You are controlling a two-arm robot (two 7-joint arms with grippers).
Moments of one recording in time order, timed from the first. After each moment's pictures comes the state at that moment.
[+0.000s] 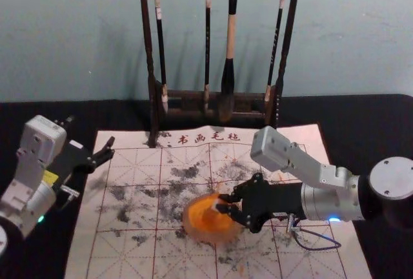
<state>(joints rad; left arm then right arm) -0.20 0.60 0.45 -1.41 -0.25 -0.12 0.03 0.49 0.57 -0.73 -1.47 0.21 0.22 0.74</state>
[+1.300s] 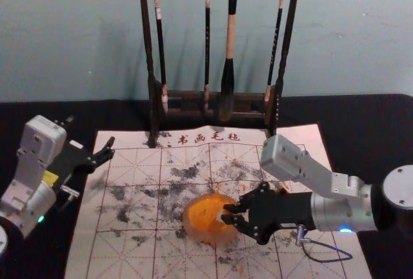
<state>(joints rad) -0.20 0.60 0.45 -1.41 -0.25 -0.12 0.03 0.44 0.62 -0.72 -1.55 0.24 0.24 0.74</state>
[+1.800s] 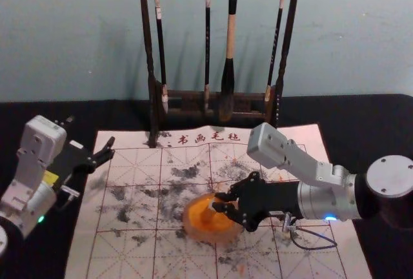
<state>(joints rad) -0.20 0.60 0.45 -1.41 -0.25 -0.12 0.03 0.49 0.56 -0.73 -1.49 0.23 0.25 0.73</state>
